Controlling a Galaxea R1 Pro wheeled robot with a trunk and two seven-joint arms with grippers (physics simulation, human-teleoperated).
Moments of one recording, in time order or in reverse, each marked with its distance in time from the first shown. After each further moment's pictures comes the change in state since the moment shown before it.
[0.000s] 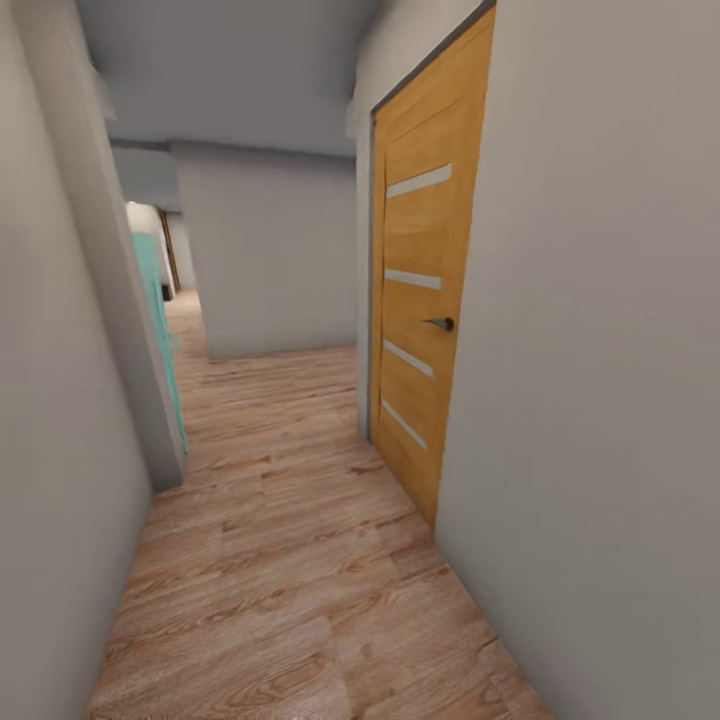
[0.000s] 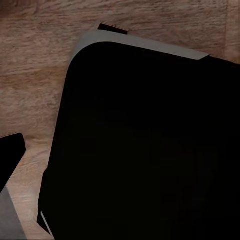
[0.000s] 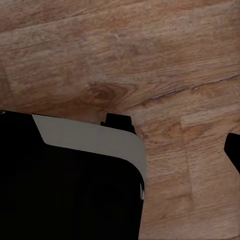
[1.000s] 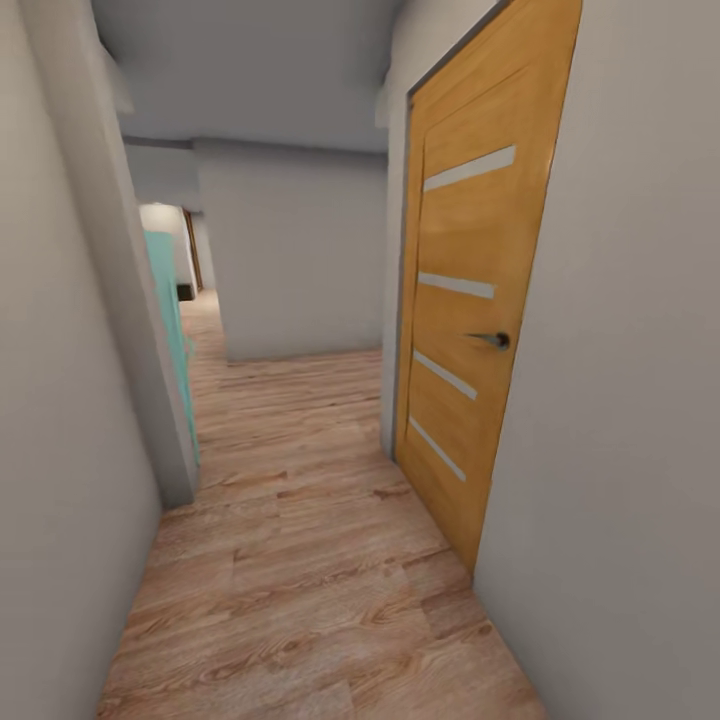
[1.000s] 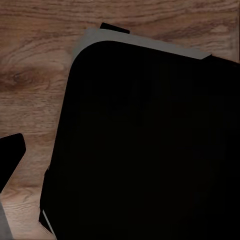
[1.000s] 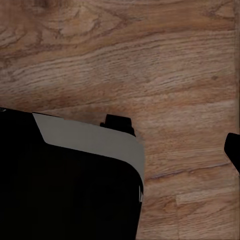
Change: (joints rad) left arm 0.000 0.003 0.000 0.002 0.003 0.003 0.000; right arm 0.000 0.002 0.007 -0.001 0.028 -0.001 0.000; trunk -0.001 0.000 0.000
